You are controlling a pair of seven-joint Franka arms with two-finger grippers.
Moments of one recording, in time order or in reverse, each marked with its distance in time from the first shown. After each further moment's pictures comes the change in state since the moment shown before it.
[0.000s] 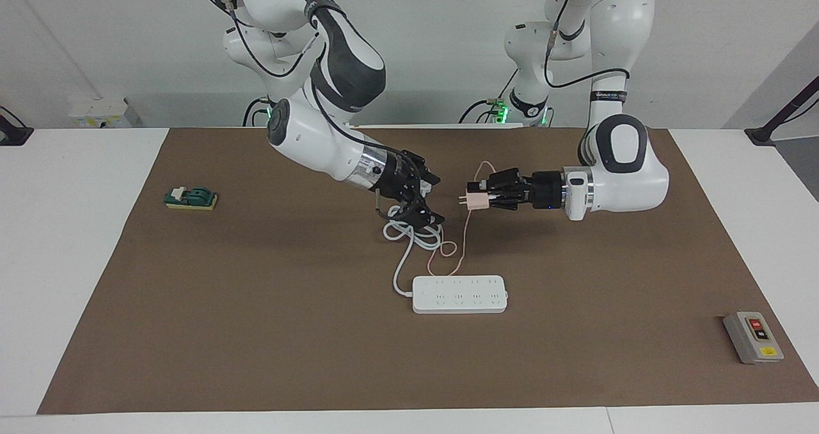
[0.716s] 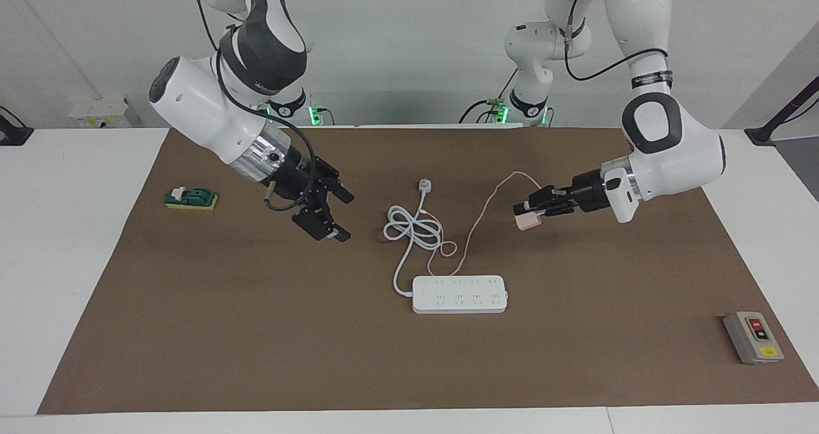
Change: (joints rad) left arm 0.032 -0.024 0.016 0.089 0.461 0.168 -0.287; right arm -0.206 -0.096 -0.009 0.017 -0.271 -0.096 -0.225
